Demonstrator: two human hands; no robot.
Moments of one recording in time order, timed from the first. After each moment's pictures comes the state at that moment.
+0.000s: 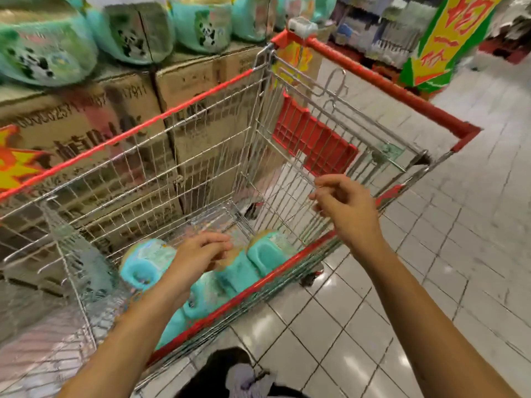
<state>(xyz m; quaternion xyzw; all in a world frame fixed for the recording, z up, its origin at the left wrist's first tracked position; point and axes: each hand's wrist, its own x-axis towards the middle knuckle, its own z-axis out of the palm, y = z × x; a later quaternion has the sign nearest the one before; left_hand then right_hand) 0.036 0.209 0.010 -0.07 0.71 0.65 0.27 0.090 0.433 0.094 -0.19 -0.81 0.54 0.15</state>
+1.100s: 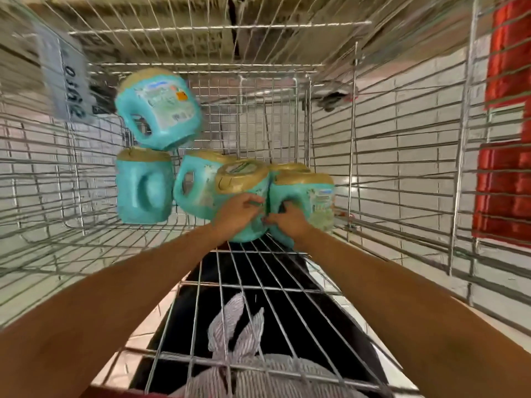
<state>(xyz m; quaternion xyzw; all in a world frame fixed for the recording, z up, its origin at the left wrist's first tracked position) -0.023 0.304 -0.269 -0.30 0.71 0.53 0.36 -0.050 0.442 -0.251 -0.26 -0.69 0.48 -0.47</state>
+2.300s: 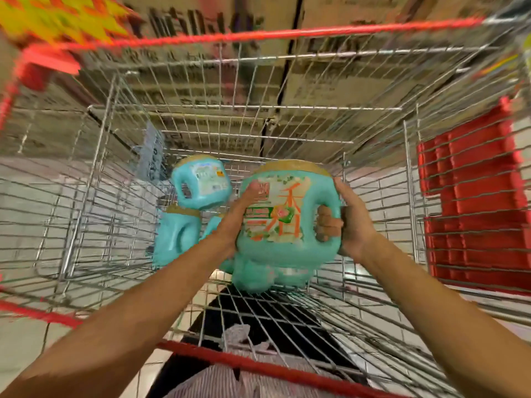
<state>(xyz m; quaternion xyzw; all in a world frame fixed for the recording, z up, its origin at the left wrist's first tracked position) -0.060 0.263 -0.110 -0.33 0.39 0.84 0.18 -0.144 0.465 -0.086 -0.23 -0.43 0.71 -0.51</state>
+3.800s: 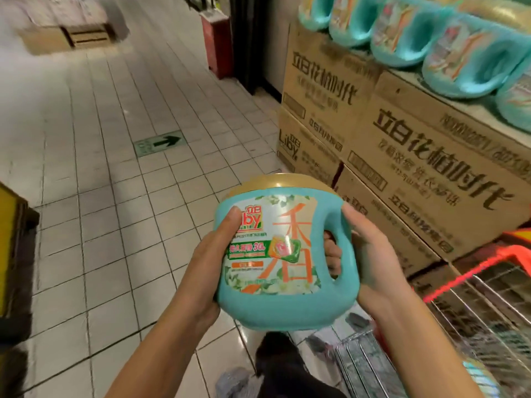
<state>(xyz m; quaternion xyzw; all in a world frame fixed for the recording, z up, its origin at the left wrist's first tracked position) 0.435 -0.097 0.084 -0.46 0.34 0.70 -0.42 0.225 -0.097 0.075 0.21 -0.48 0.52 -0.67</state>
